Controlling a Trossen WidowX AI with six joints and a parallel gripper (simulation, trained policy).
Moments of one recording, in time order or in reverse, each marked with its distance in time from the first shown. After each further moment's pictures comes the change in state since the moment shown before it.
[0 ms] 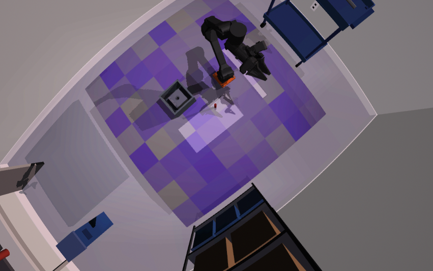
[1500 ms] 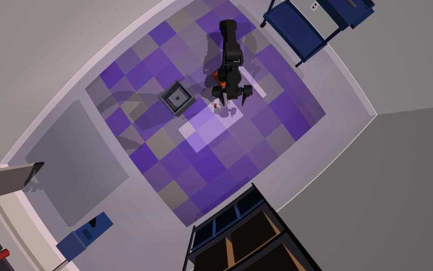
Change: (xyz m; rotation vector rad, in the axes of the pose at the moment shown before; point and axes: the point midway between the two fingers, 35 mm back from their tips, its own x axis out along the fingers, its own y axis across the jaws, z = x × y) arm -0.008 0.037 -0.208 1.226 0.843 -0.455
